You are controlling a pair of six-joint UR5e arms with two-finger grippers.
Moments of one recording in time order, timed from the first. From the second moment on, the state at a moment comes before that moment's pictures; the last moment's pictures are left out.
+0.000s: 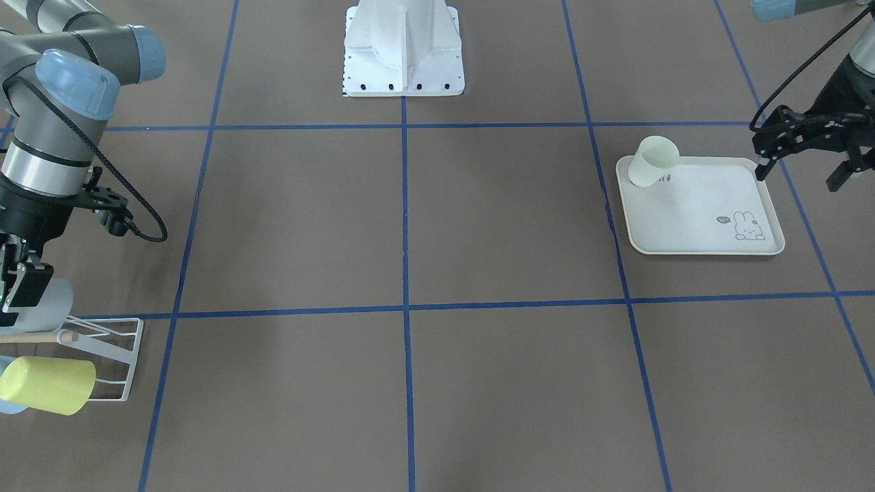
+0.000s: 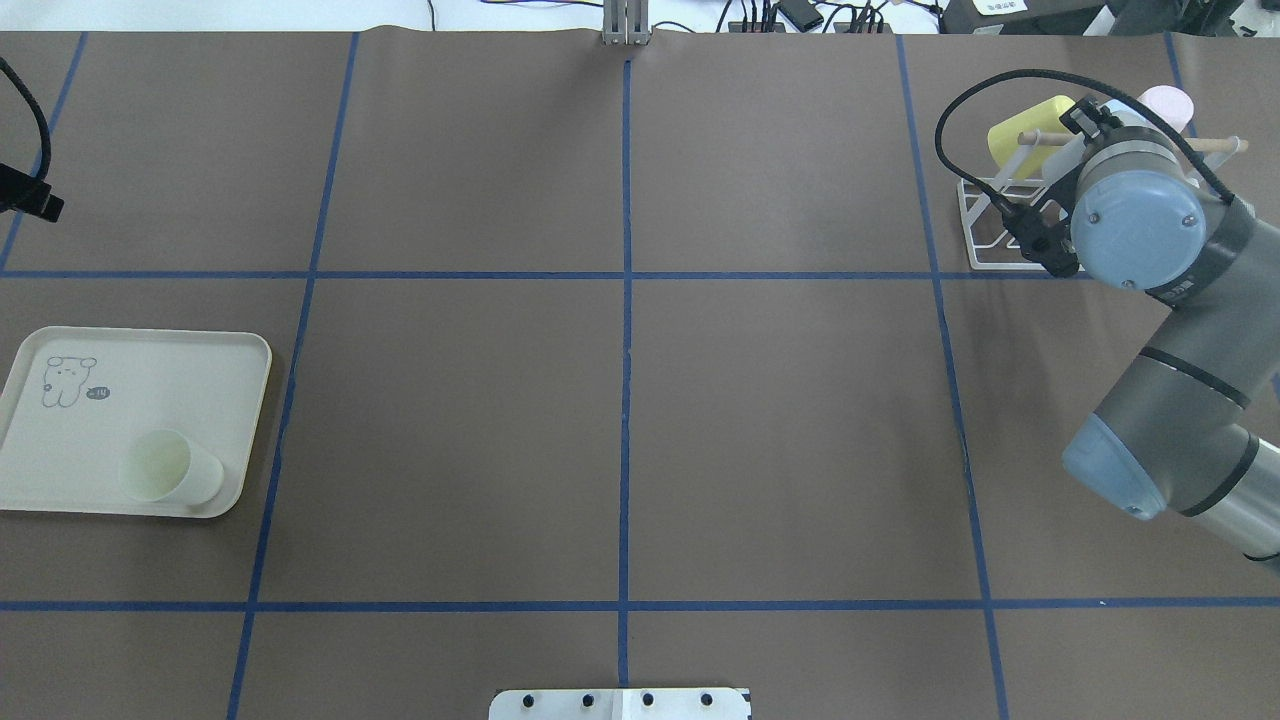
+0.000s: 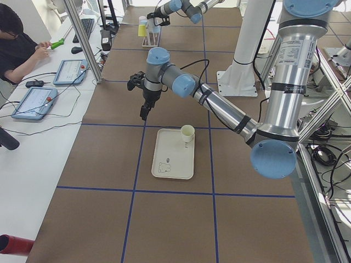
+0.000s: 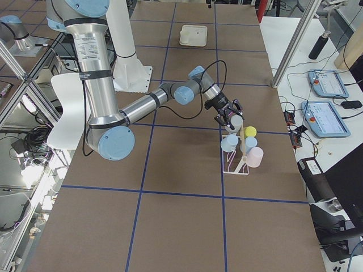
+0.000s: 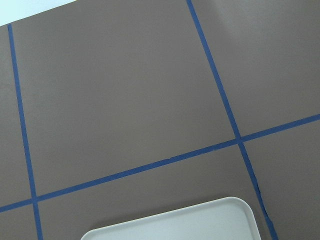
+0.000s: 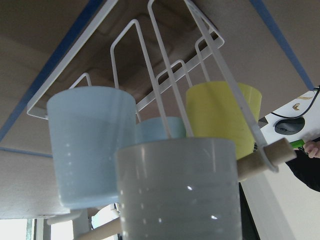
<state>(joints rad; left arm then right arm) -1.20 -1.69 -2.06 -1.55 -2.13 -0.37 0.81 -1.38 1.83 -1.42 1.09 -1.31</state>
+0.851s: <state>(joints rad) -1.20 -1.69 -2.06 -1.55 -2.13 -0.37 0.79 -1.38 1.82 -1.40 1.10 -1.31</state>
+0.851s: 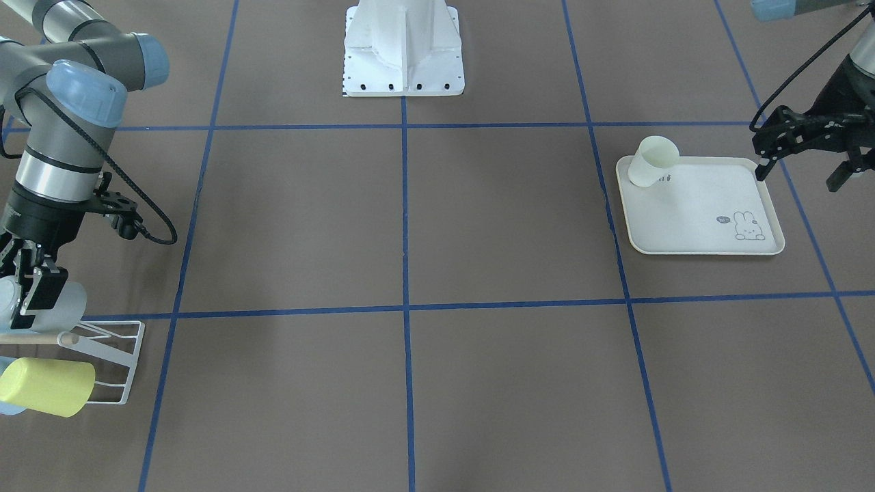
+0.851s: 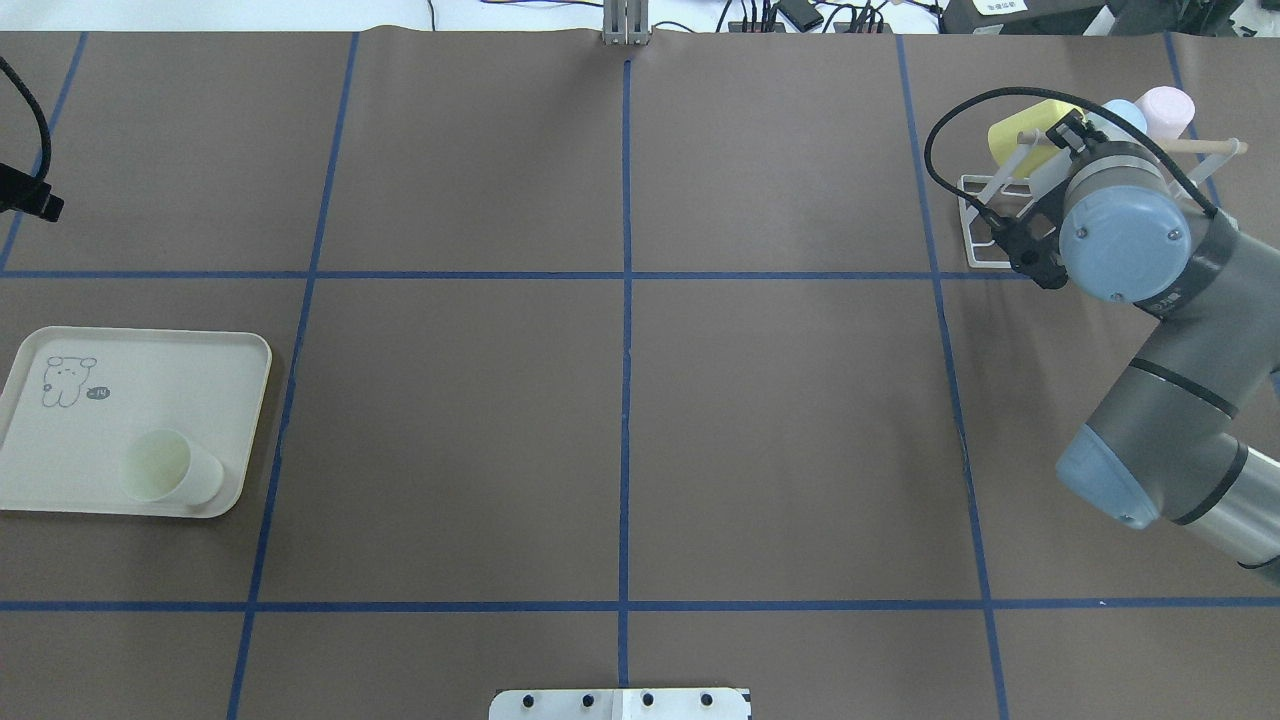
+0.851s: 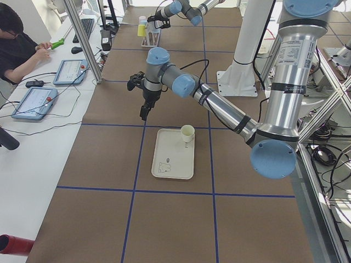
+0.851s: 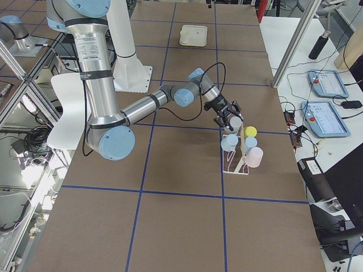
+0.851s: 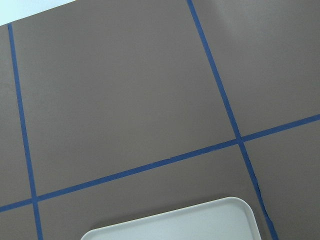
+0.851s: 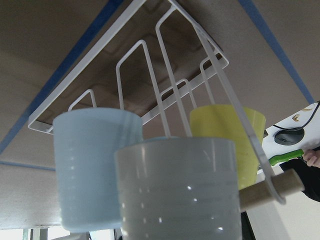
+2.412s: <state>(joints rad) -1.19 -1.59 -2.07 -1.69 -2.12 -0.40 0.77 -1.30 1.98 -1.40 1.41 -0.71</state>
